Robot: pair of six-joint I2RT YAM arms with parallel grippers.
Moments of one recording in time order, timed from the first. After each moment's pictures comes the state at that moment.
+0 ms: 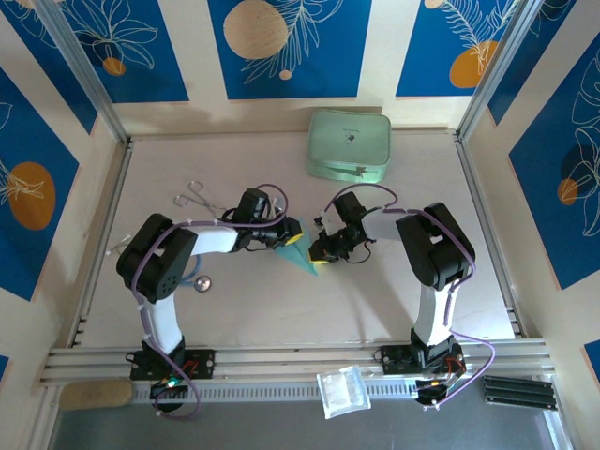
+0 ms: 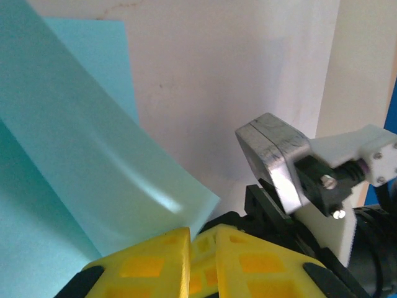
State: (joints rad) left arm -0.55 1.88 0.94 0.22 0.61 -1.02; right arm 0.45 1.91 0.99 -0.35 -0.77 0.32
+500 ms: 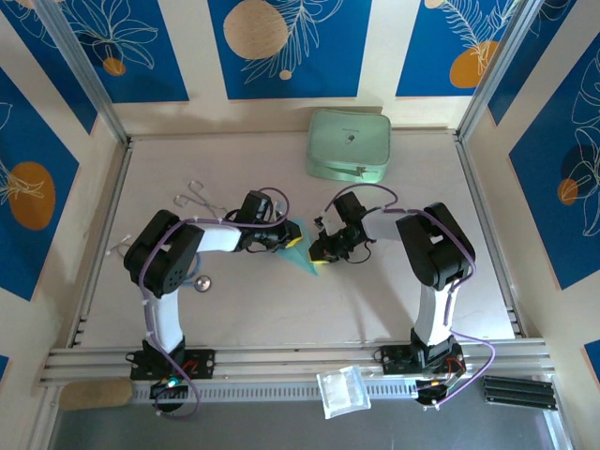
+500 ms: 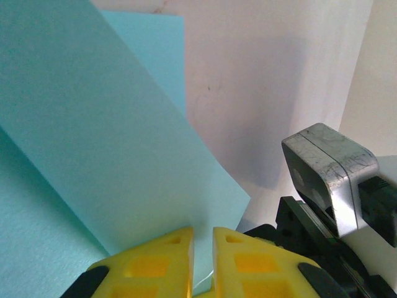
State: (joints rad) left arm -0.55 1.92 0.96 0.18 0.60 -1.03; right arm 0.45 1.91 0.99 -0.35 -0.77 0.32
